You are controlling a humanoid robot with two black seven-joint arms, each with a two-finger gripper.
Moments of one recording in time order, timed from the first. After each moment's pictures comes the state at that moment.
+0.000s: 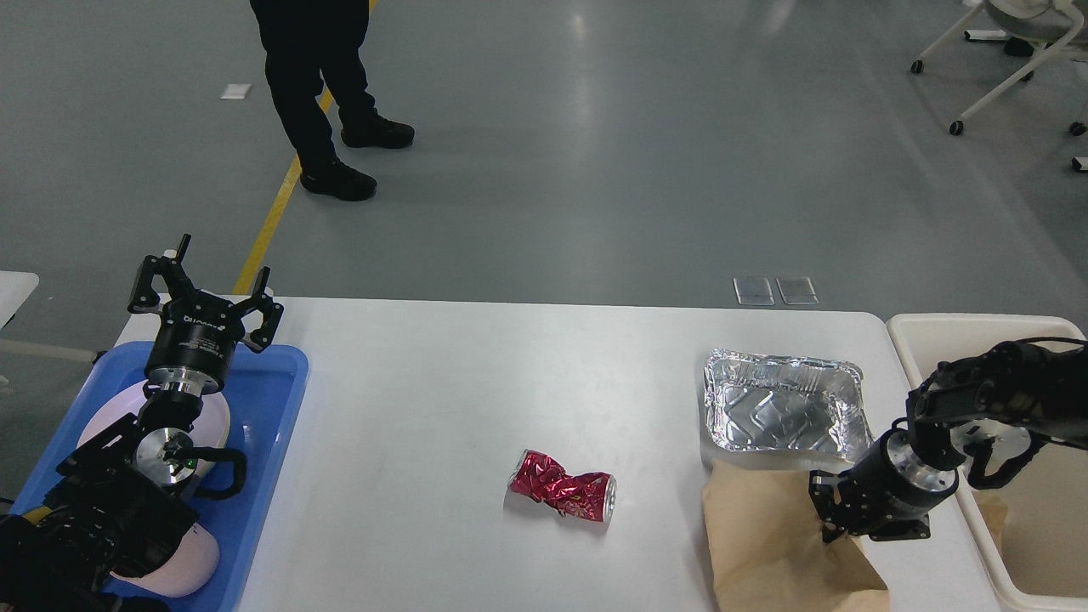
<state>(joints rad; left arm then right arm) -0.71 0.17 -0.83 -0.10 -0.15 -0.76 -0.46 1.41 -0.38 -1.22 1.11 -0.03 0.53 0.03</state>
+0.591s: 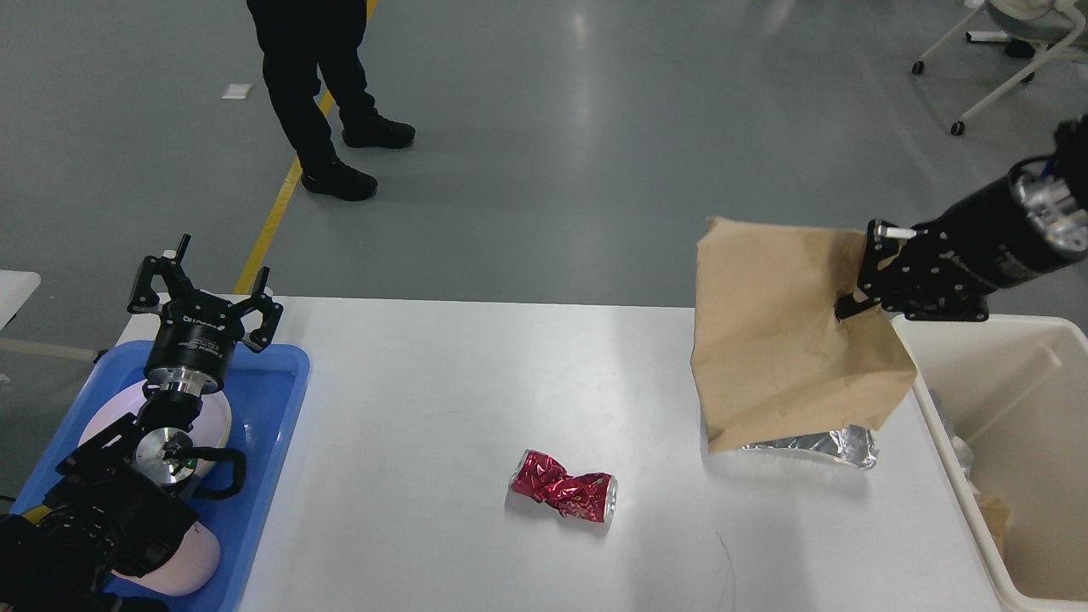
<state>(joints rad) -0.71 0.17 -0.83 -0.10 -0.15 -0.76 -0.46 2.14 -0.69 -1.20 1.26 -0.03 0.86 0.04</state>
